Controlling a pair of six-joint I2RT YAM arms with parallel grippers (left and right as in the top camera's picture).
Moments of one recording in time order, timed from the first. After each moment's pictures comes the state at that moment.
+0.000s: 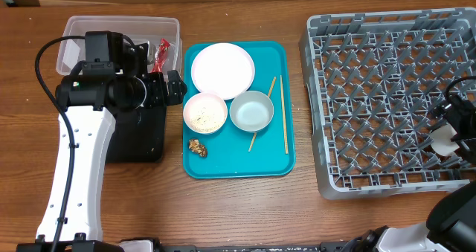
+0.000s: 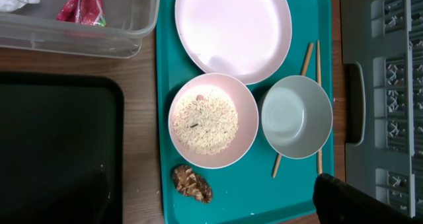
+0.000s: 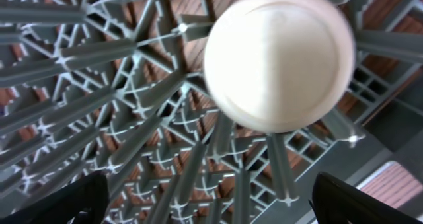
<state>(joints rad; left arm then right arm) 0.02 1.48 1.41 -1.03 0.34 -0.15 -0.67 1.69 1.42 -1.20 -0.13 0.31</state>
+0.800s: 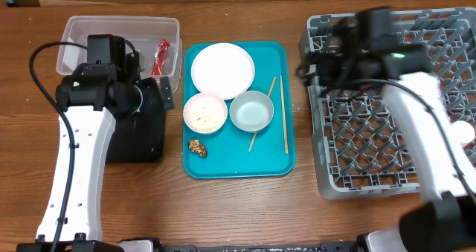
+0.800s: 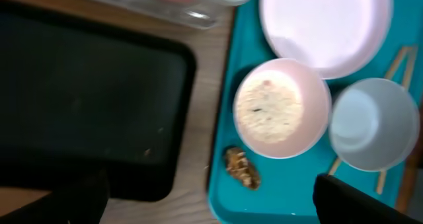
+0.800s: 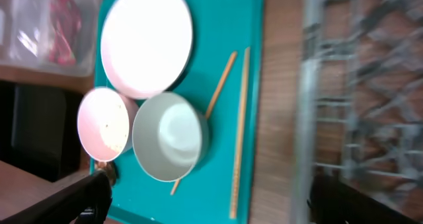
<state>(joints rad) 0.02 1.48 1.41 -1.13 0.10 -0.24 0.20 1.67 1.56 -1.00 -0.32 0.24</state>
